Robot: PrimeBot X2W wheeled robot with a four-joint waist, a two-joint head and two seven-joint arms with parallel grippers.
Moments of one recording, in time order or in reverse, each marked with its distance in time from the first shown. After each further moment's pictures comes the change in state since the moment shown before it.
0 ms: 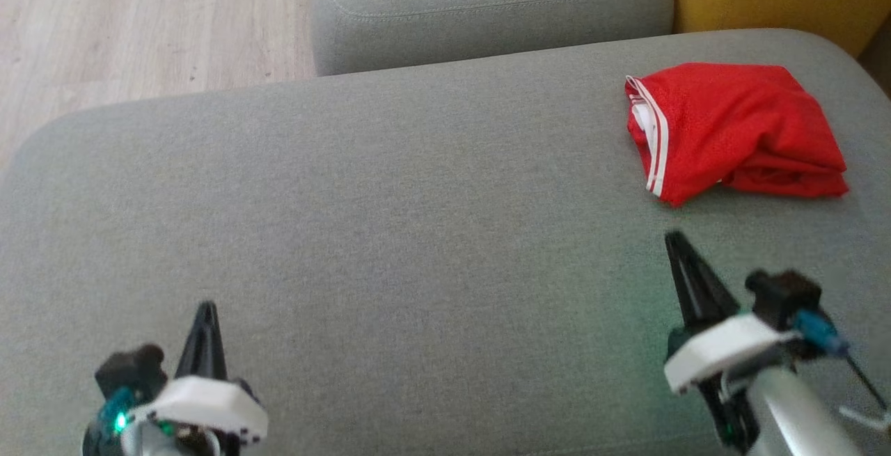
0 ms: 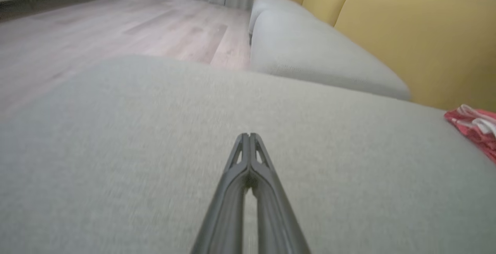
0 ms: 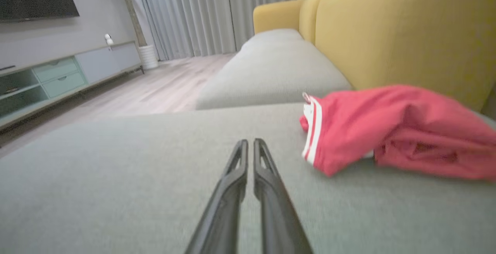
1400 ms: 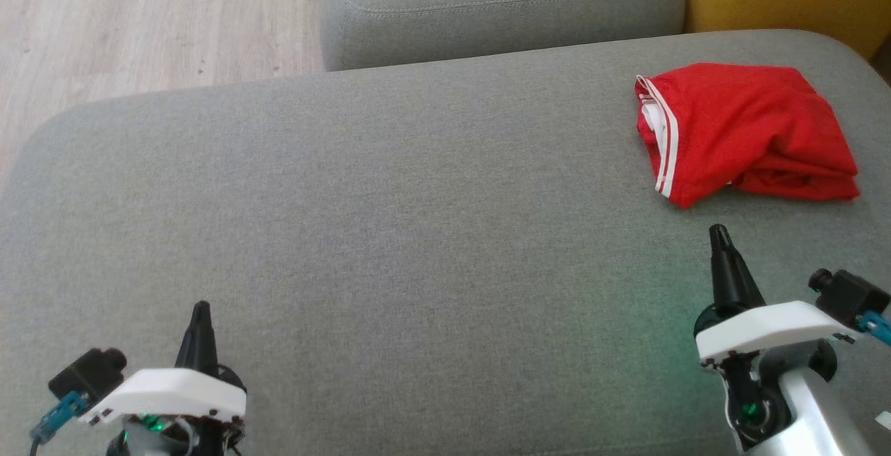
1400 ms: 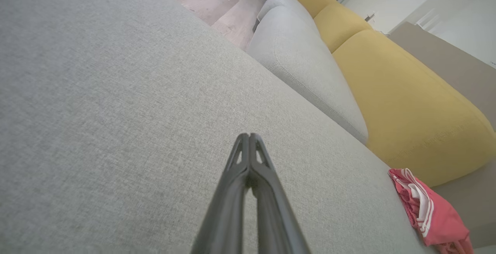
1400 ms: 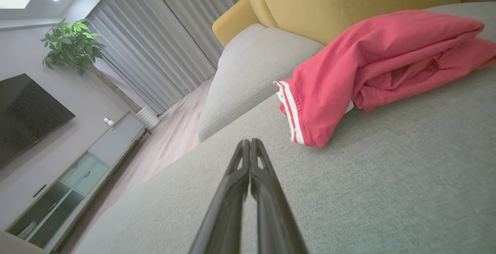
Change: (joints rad) left arm 0.011 -0.012 0.035 -0.013 -0.428 -0.049 0.121; right arm 0.054 0.054 -0.123 -0.052 0.422 0.000 0.119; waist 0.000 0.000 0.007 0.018
